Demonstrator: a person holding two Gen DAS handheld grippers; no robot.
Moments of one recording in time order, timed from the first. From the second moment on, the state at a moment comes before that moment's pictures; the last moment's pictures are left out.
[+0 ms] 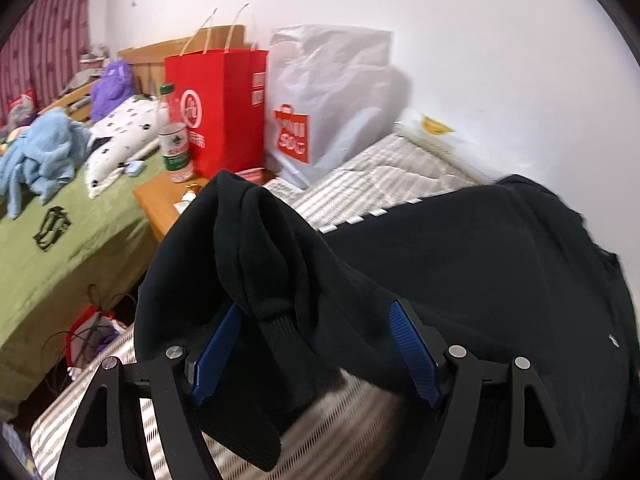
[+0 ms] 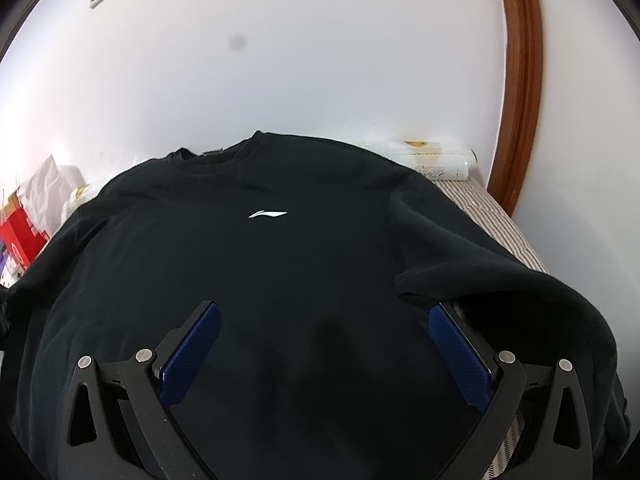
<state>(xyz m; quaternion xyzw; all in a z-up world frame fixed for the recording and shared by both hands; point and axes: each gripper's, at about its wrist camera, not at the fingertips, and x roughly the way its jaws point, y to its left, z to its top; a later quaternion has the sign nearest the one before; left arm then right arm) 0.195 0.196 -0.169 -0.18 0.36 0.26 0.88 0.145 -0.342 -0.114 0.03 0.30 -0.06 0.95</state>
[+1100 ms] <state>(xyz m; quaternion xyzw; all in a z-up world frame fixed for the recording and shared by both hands) 0.297 -0.137 -0.090 0.05 0.26 0.01 0.96 0.156 -0.396 -0.120 0.10 0.32 -0.08 0.94</state>
